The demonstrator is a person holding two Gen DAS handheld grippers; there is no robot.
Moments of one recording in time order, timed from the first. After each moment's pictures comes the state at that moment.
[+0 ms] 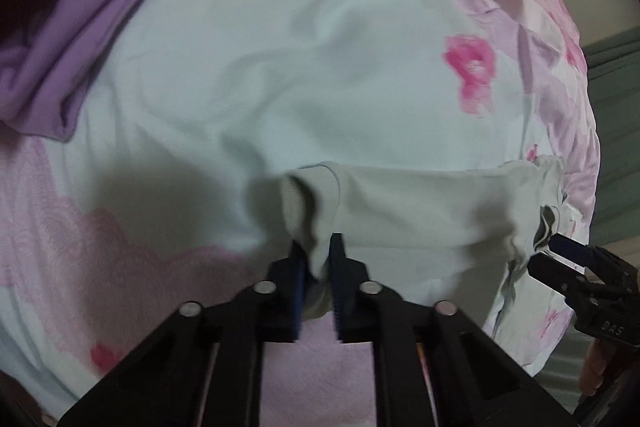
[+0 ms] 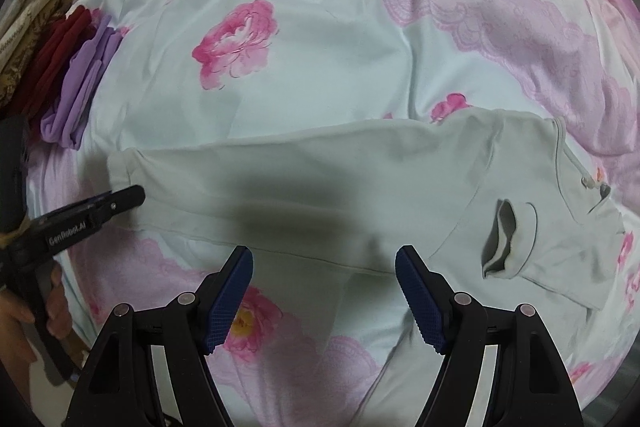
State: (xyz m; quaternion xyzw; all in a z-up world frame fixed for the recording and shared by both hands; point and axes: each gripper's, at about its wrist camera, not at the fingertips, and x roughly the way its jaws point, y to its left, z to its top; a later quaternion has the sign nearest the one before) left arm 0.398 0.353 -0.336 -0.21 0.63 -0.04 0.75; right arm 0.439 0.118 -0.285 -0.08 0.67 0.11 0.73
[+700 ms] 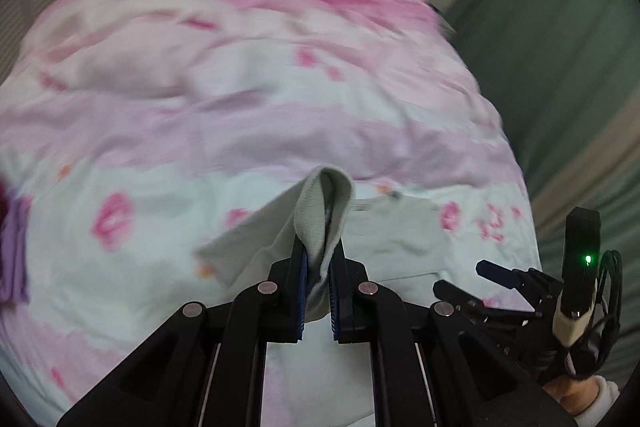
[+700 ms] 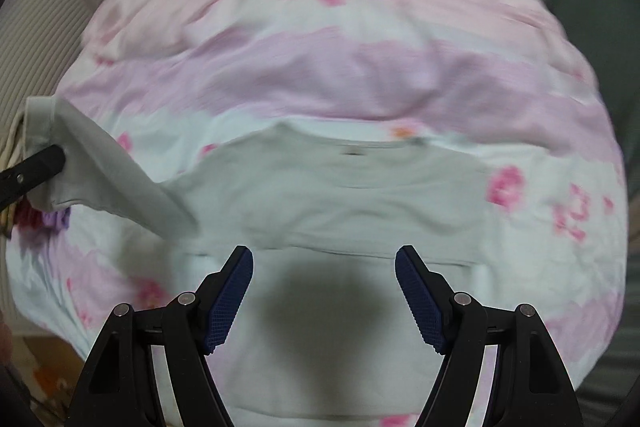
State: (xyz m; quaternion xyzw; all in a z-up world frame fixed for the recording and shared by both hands) left arm 0.454 0.049 -0.129 -0.07 0.53 -0.20 0.82; right arm 0.401 -0.127 -0.169 0.03 0.59 -0.01 0.81
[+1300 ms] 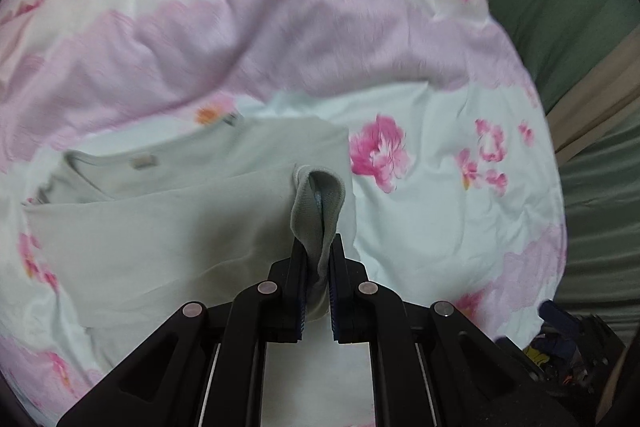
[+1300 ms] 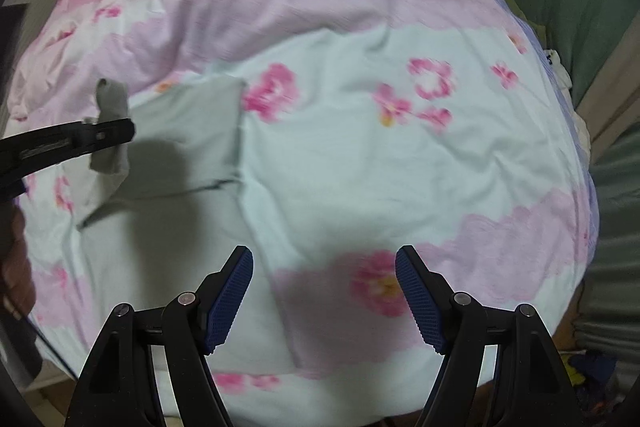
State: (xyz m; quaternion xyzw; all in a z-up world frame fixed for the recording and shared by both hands) left arm 0.446 -0.214 -0.247 0.03 0.63 -0.21 0.75; right arm 0.305 -0.354 -0.207 0.09 0.62 -0.12 0.77
